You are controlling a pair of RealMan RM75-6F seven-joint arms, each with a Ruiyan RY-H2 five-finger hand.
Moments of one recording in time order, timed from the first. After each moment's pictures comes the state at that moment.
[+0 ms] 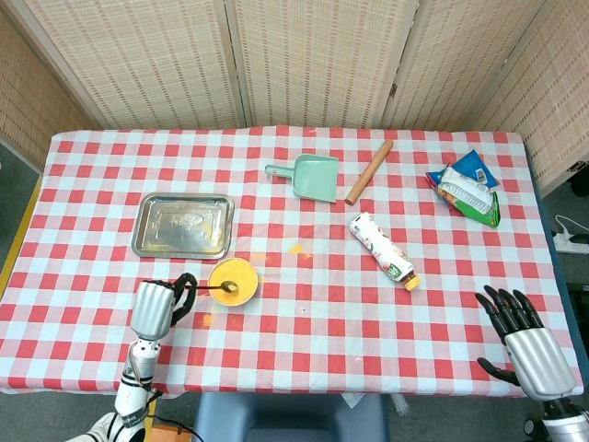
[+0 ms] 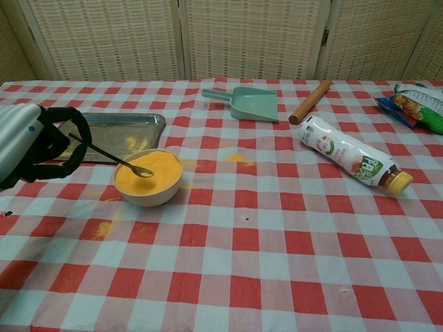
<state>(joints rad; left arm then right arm) -0.40 -1.93 -0.11 -0.91 1.60 1.64 -0.02 0.02 -1.09 -0.07 -1.60 -1.73 1.54 -0.03</state>
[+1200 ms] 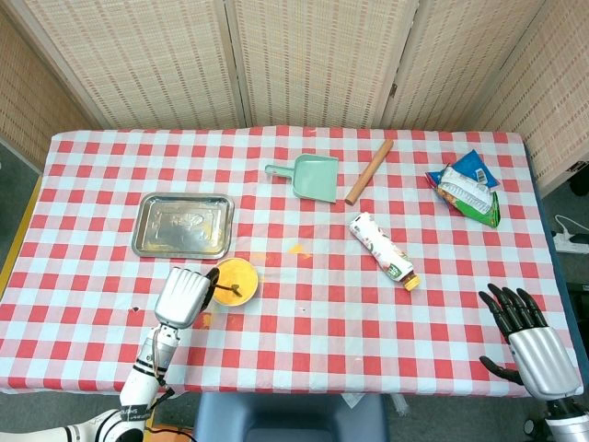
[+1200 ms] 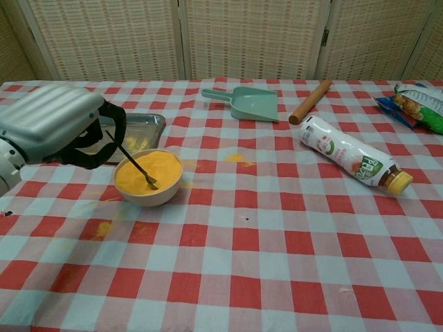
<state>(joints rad) -0.49 -1.66 -0.16 -1.55 1.41 1.31 0.70 0.01 -1.09 -0.07 -1.60 -1.73 1.55 0.00</state>
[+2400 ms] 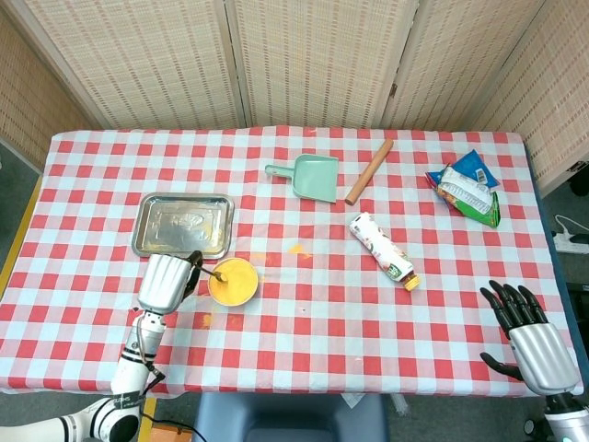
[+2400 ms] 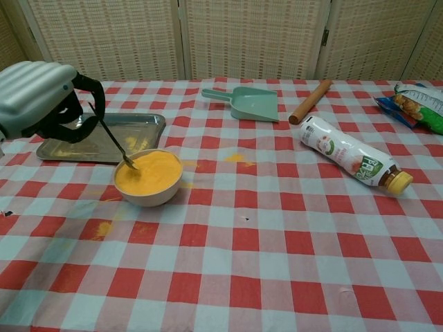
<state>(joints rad) -0.50 -1.62 -0.19 -1.50 1.40 1.38 0.56 0.03 -1.09 -0.06 -1.60 -1.70 1.53 -0.01</state>
